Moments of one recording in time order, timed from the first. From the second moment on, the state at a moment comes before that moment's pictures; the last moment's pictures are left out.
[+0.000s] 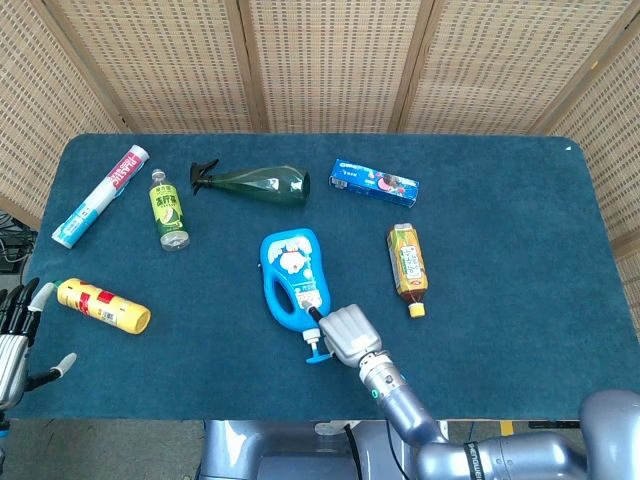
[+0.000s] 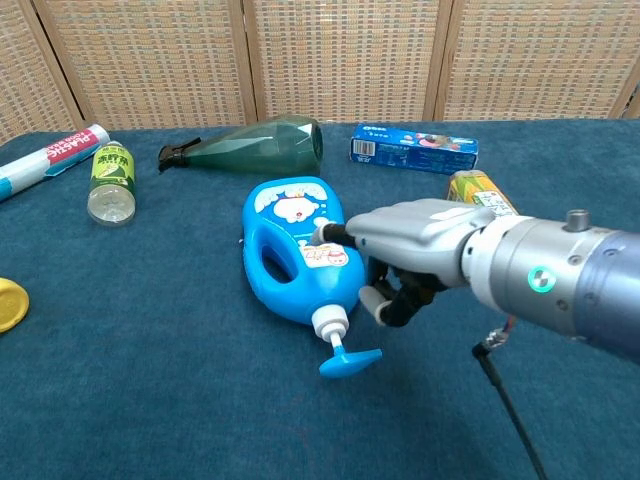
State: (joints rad) left arm -0.02 -1.17 -0.03 -1.61 1.58 1.59 0.12; right arm 0.78 -1.67 0.23 -1.92 -0.69 1.08 -1.04
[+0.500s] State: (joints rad) left arm -0.02 -1.17 -0.02 -1.61 1.58 1.59 0.12; right arm 0.85 -1.73 0.18 -1.88 -0.64 1.17 -1.02
